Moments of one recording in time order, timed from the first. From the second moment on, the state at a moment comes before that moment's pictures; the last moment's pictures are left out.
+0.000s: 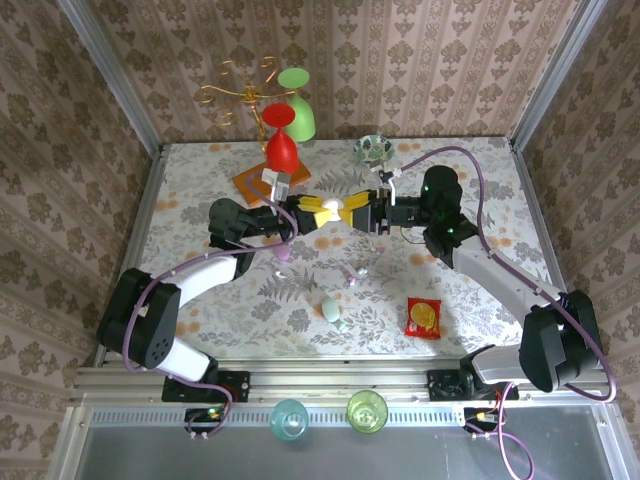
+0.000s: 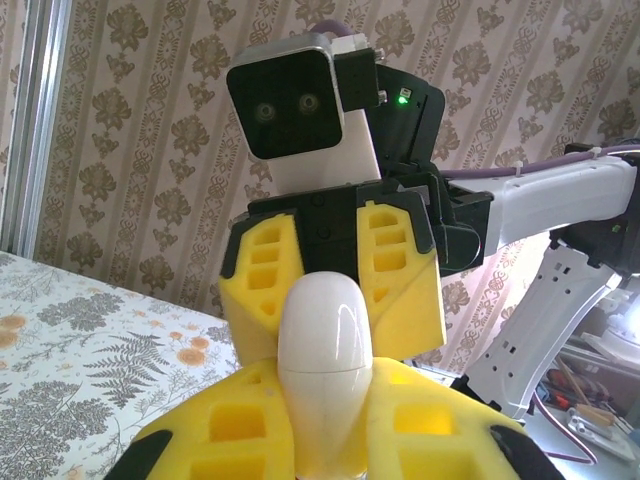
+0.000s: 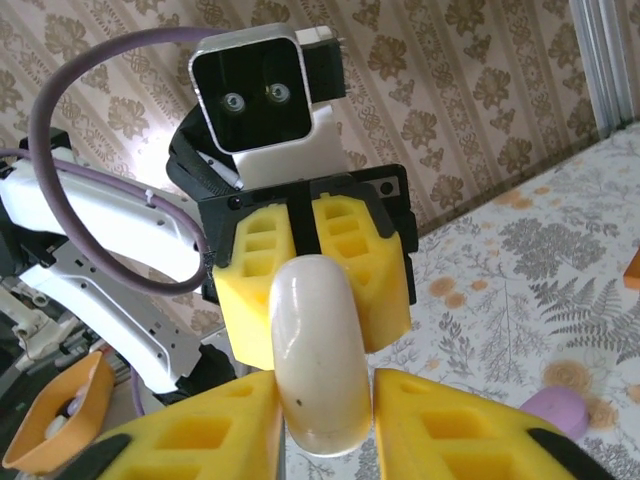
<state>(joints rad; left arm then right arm) -0.50 1.49 0.76 1.17 1.08 -0.71 0.36 1.35 0.95 0.37 -1.03 0.42</state>
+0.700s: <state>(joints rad) -0.51 1.50 0.77 1.17 1.09 -0.72 0.36 1.35 0.95 0.36 -1.04 0.41</state>
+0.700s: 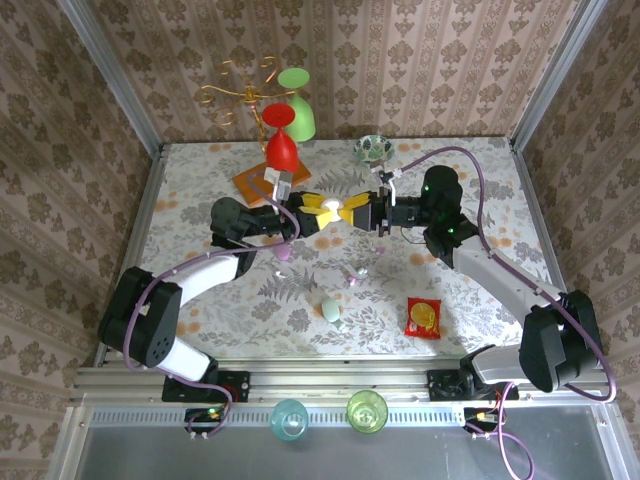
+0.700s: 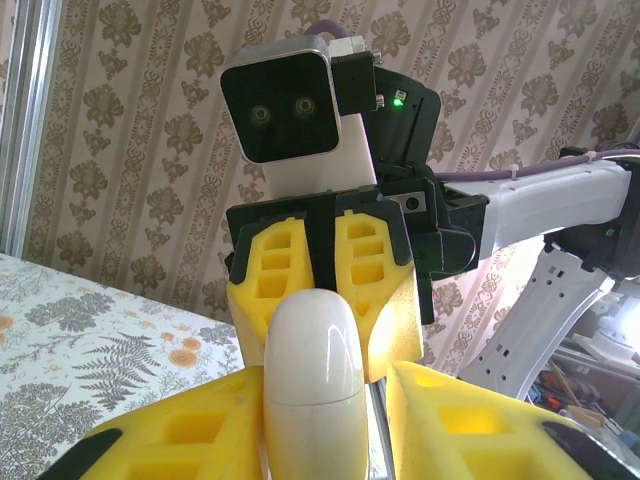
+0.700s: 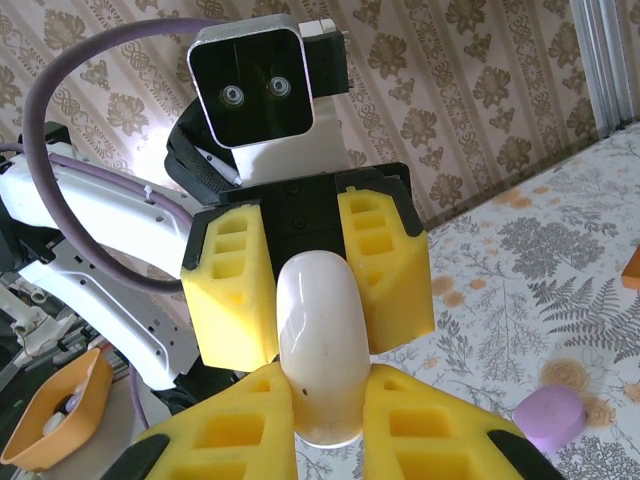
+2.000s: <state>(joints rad) -0.52 1.48 0.72 1.17 1.10 -0.55 0.38 1.34 0.97 0.27 -0.97 0.40</state>
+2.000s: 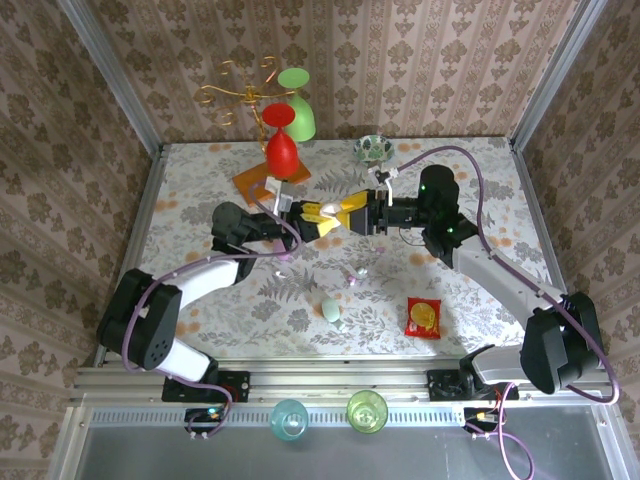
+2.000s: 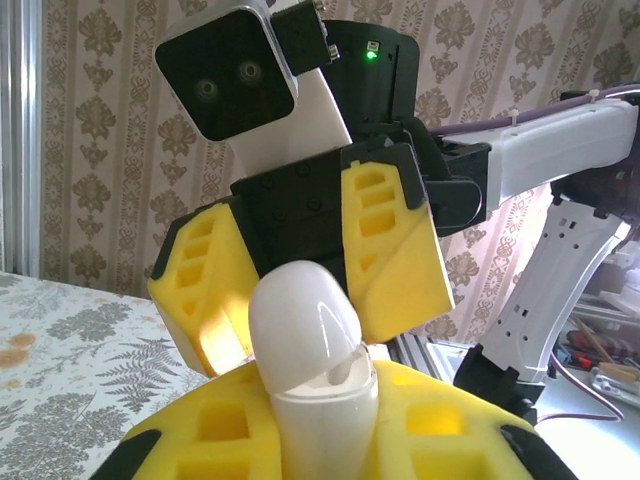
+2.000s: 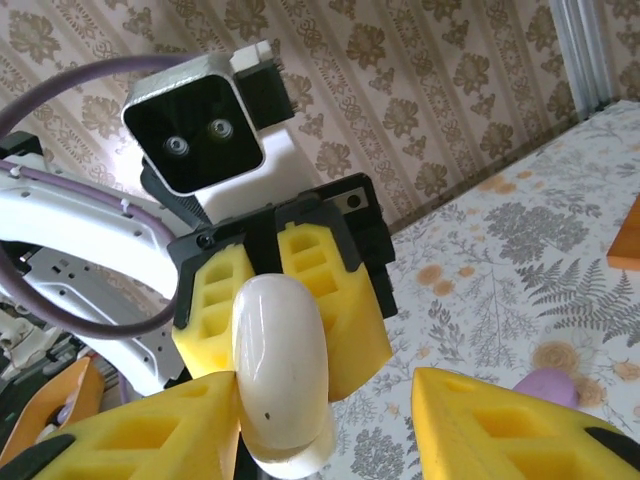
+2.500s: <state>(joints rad) -0.53 1.45 0.67 1.17 1.09 -0.39 0.38 1.34 0.97 0.25 -0.89 0.42</state>
